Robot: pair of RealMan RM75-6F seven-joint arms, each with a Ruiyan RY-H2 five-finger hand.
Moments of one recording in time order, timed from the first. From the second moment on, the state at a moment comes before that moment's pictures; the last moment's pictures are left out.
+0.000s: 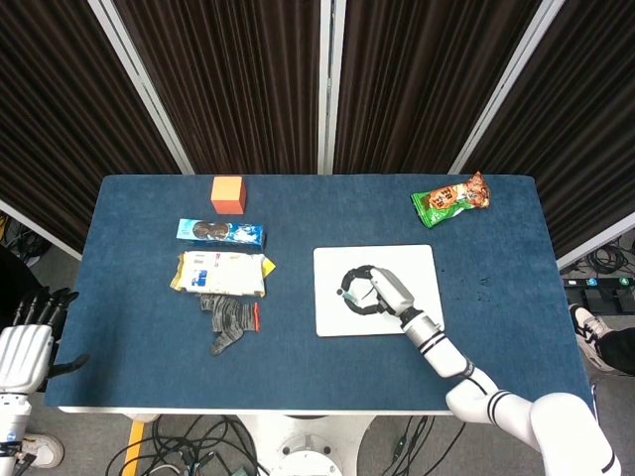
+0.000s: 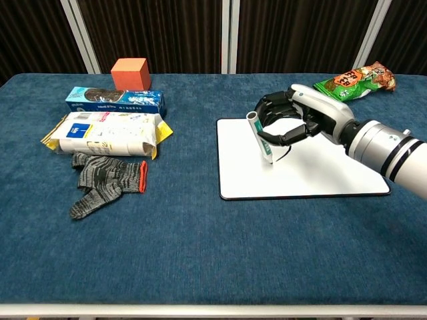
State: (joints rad) left arm -0.08 -1.17 -0.03 -1.56 1.48 1.46 0.02; right arm 0.73 -1.83 0.07 -0.86 -1.57 1.06 0.93
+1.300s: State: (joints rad) left arm -0.07 -1.18 -0.03 -1.53 1.48 1.48 0.00; right arm 0.71 -1.82 0.07 -0.78 -1.53 1.03 0.90
